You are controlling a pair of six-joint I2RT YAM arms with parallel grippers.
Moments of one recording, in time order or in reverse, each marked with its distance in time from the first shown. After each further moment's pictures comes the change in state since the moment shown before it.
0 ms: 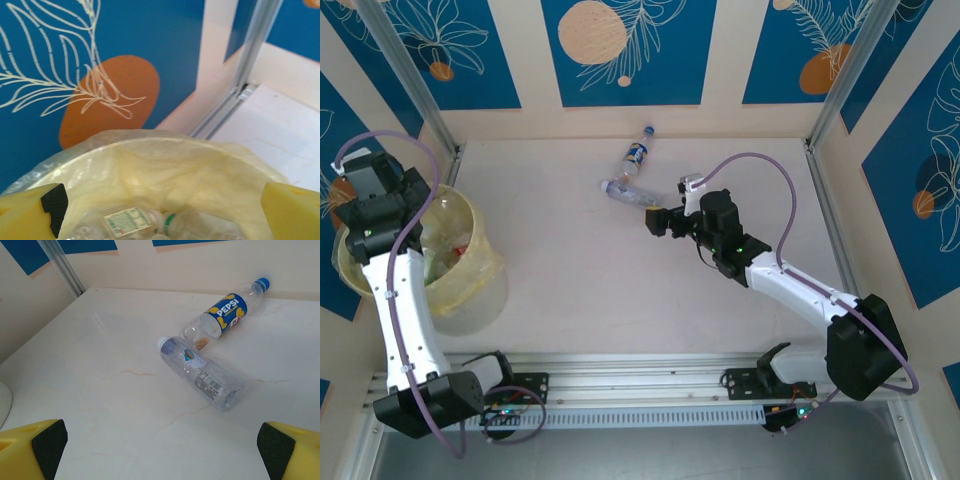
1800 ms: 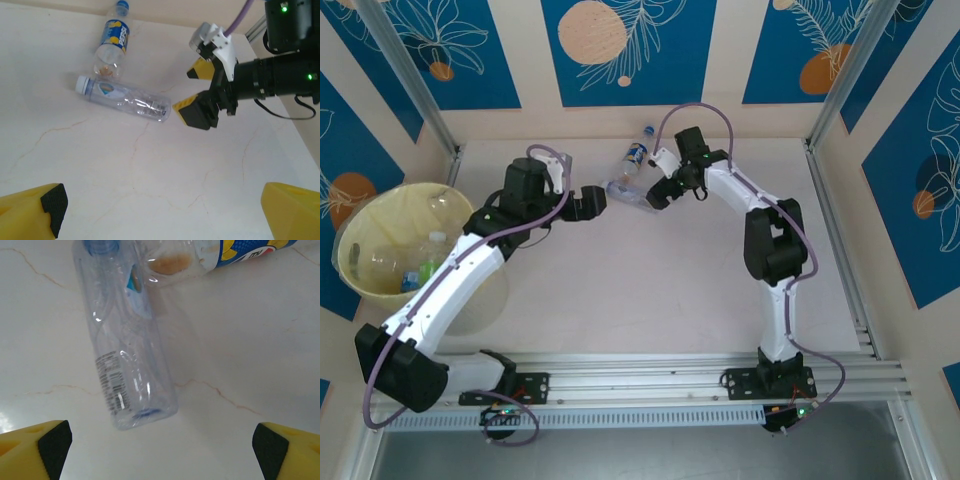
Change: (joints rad) left arm -0.824 0.136 -0.222 0.297 0.505 -0.230; right arm -0.210 0.872 1.003 -0.782 -0.233 -0.695
